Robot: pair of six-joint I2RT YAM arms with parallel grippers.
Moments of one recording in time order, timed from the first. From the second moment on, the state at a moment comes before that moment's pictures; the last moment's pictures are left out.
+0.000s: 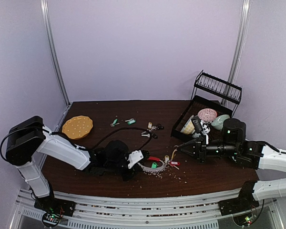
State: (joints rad) left arm -1.06 1.72 0.73 0.29 0.07 0.13; right arm 0.80 0.90 0.53 0.08 -0.45 0.35
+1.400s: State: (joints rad) left arm -1.13 1.63 0.69 0.26 -0.13 0.25; right arm 0.80 0.93 0.53 0.09 -0.46 0.34
